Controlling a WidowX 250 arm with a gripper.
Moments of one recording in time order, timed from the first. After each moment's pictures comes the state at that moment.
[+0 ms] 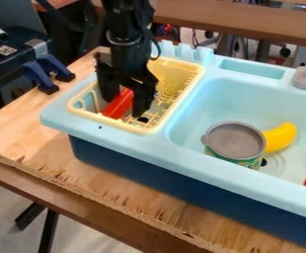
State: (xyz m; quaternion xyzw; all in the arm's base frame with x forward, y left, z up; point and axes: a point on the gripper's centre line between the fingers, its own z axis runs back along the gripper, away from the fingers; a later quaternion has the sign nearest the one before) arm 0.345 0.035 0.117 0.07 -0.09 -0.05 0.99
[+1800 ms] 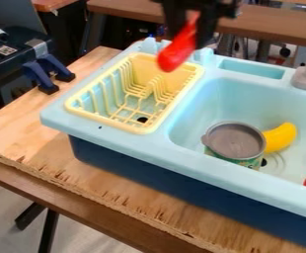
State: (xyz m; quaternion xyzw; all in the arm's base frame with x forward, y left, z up) arm 0.346 -0.068 0.229 0.00 -0.14 -0.03 0.99
